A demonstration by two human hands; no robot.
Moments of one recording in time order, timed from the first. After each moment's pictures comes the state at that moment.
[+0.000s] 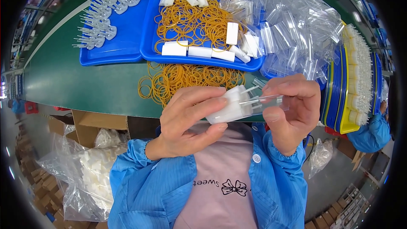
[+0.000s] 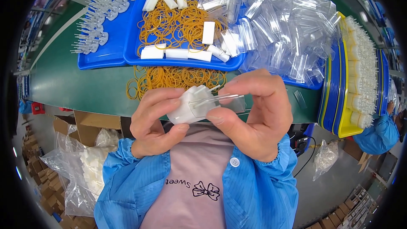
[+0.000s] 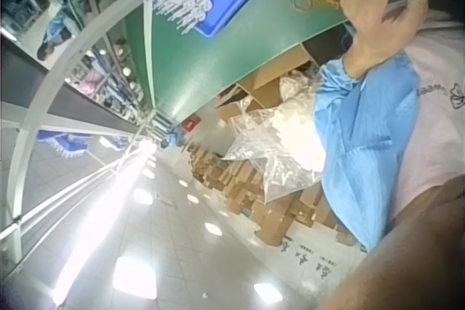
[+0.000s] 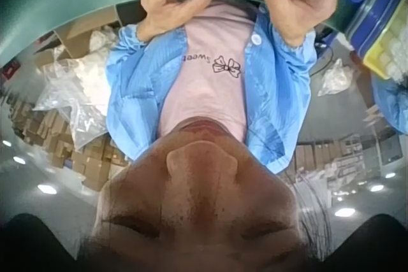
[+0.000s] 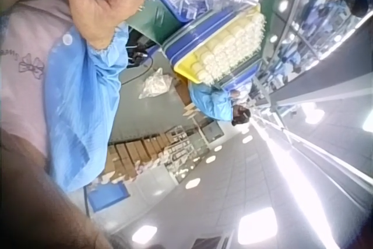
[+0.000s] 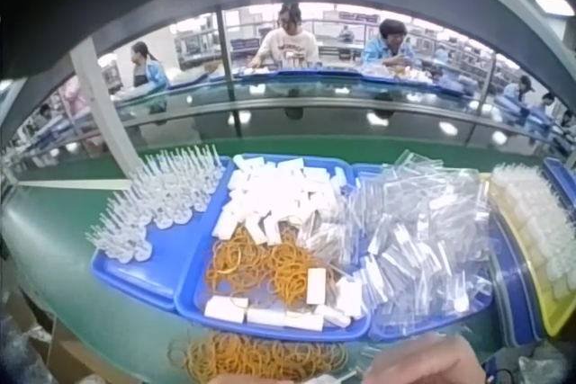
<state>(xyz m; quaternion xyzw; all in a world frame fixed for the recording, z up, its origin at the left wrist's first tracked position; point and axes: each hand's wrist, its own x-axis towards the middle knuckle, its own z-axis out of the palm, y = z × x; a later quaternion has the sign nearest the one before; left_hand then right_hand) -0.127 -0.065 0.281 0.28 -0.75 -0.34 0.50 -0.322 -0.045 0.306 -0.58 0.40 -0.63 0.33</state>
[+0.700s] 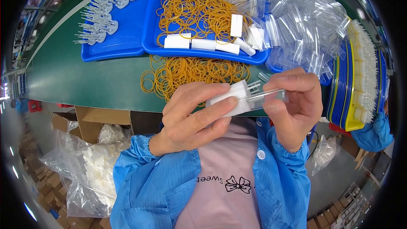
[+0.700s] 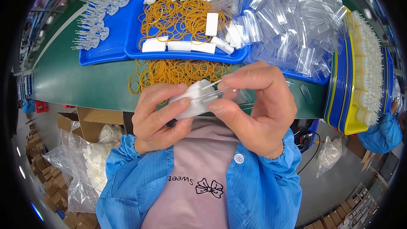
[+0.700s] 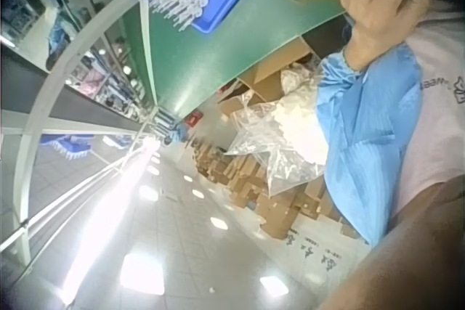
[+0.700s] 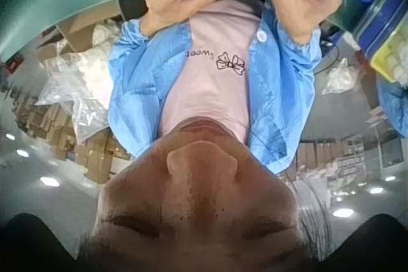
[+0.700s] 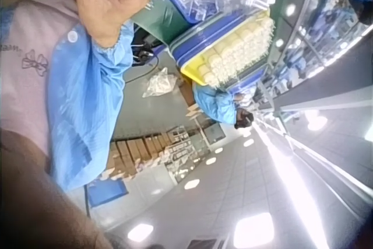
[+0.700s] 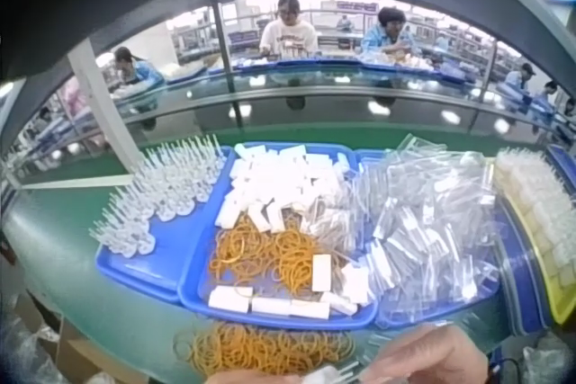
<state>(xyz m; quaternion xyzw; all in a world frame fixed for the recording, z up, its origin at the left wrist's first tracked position) -0.128 -0.064 0.281 0.29 -0.80 -0.22 0.48 -0.317 -0.040 0.308 -0.57 0.46 -0.59 0.33</state>
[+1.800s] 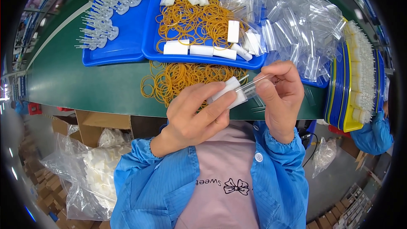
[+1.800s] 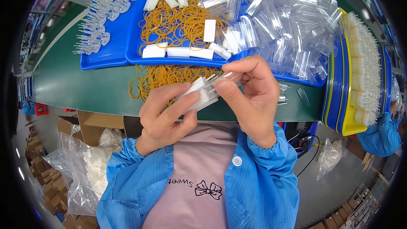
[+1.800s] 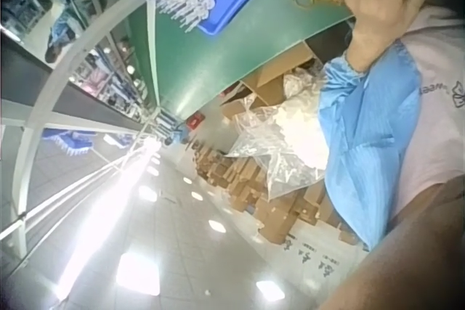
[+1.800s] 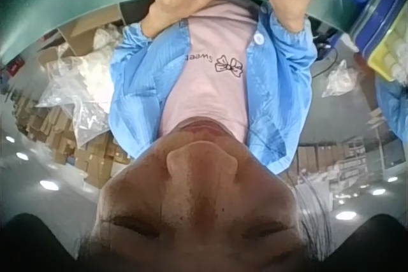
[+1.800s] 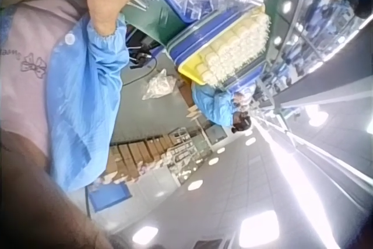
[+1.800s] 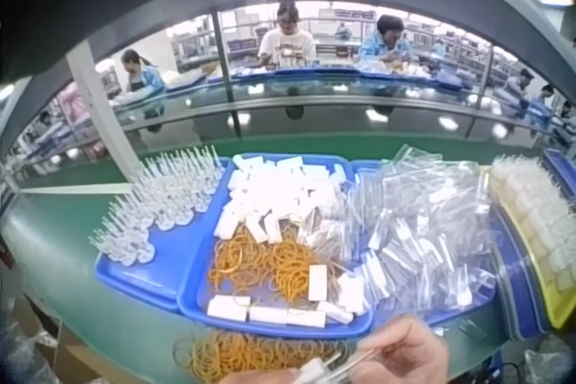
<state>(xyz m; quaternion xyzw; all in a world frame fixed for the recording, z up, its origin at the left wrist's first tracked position) -0.137 -0.066 0.270 0.33 -0.82 -0.13 0.45 -0.316 -0.051 0.286 -0.44 0.45 -0.62 0.47</state>
